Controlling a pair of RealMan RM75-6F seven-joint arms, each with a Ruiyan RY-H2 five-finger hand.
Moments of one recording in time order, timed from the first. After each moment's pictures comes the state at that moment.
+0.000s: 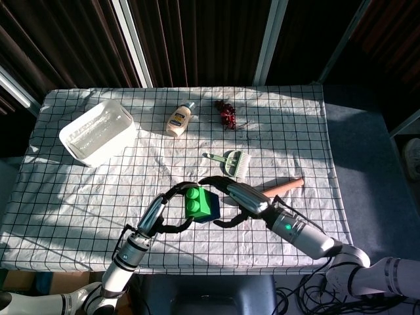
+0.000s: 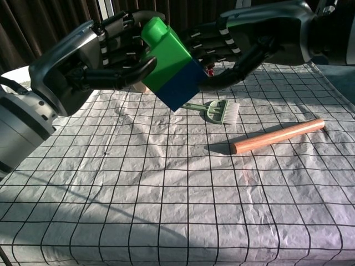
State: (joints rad) left arm -0.61 -1.71 -0.16 -1.56 1.60 1.33 -0.60; right arm 0.84 -1.14 0.19 -1.89 -1.37 0.72 0.54
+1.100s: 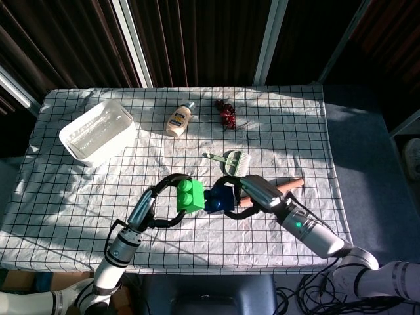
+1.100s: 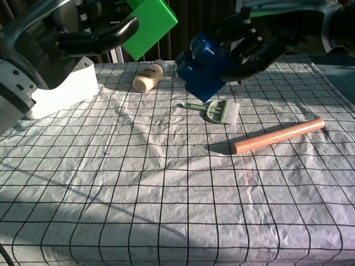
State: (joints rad) left arm -0.61 -1.62 -0.19 -1.63 1.60 1.37 -0.63; right arm 0.79 -1.11 0.18 -1.87 -1.35 0.79 0.43
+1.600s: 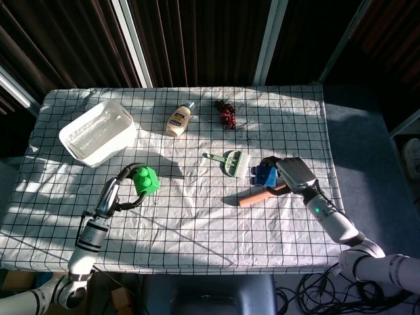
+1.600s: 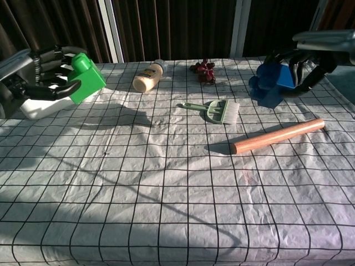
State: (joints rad) left arm -0.54 -1.58 -0.16 -1.32 1.42 1.28 -0.67; right arm 0.74 -1.23 0.12 -1.53 -1.15 0.85 0.00
